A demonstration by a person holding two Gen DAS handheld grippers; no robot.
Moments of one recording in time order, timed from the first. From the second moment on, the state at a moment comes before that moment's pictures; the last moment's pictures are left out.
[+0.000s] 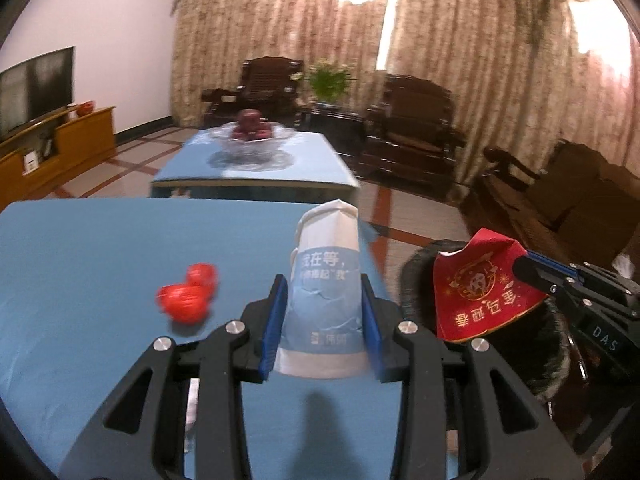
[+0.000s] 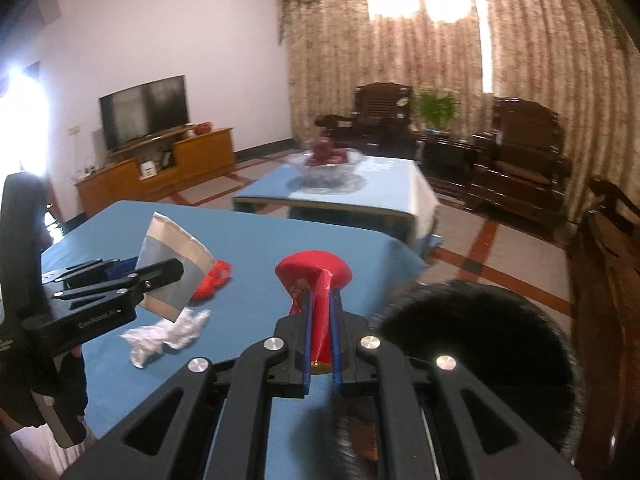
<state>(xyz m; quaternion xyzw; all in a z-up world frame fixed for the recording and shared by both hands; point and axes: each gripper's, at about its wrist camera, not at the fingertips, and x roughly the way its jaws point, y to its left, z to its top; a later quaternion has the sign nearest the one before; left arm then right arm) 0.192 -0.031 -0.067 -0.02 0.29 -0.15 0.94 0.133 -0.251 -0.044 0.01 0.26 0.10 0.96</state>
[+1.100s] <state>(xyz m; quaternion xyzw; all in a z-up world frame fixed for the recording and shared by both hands) 0.220 -0.211 -0.117 -0.02 0.33 -0.32 0.89 0.119 -0.408 -0.092 0.05 0.31 -0.08 0.95</state>
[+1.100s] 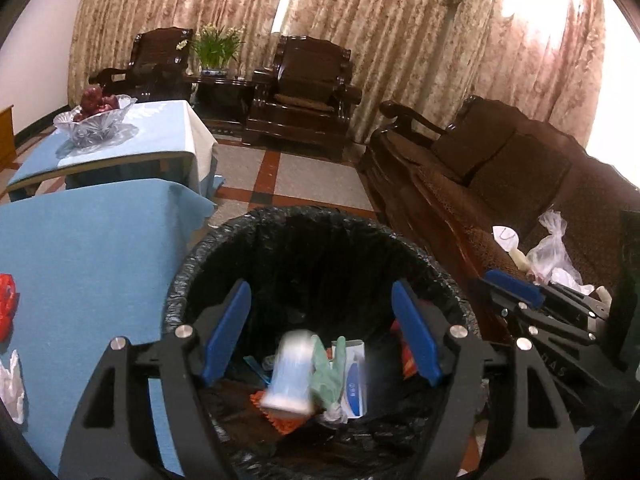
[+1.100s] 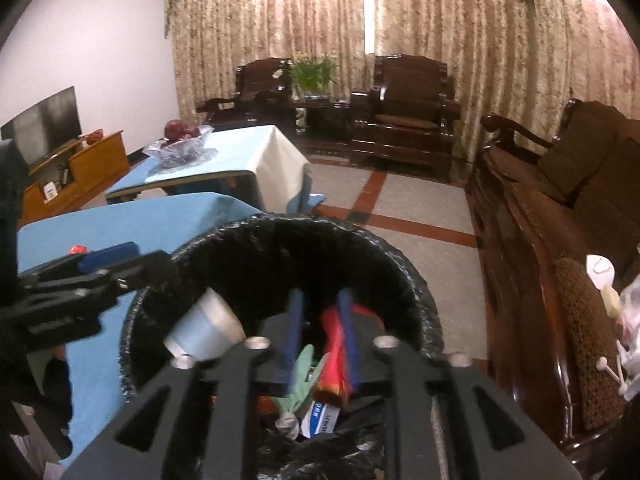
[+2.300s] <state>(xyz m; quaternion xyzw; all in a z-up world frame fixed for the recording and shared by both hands) 0.174 0.101 -0.136 -0.01 0.35 -0.04 0.94 0.152 -0.164 -0.095 0.03 0.26 0.13 0.96</state>
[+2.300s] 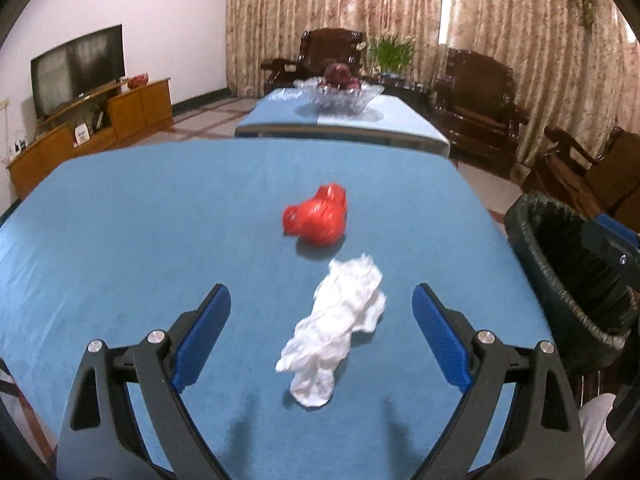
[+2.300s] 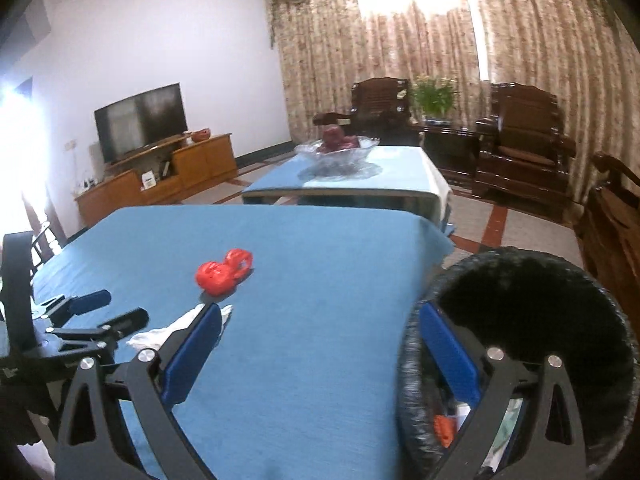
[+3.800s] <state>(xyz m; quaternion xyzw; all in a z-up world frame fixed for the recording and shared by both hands) 0.229 0.193 -0.157 -0.06 0.35 0.09 0.93 0.270 -0.024 -0.146 0.01 0.31 0.19 0.93</state>
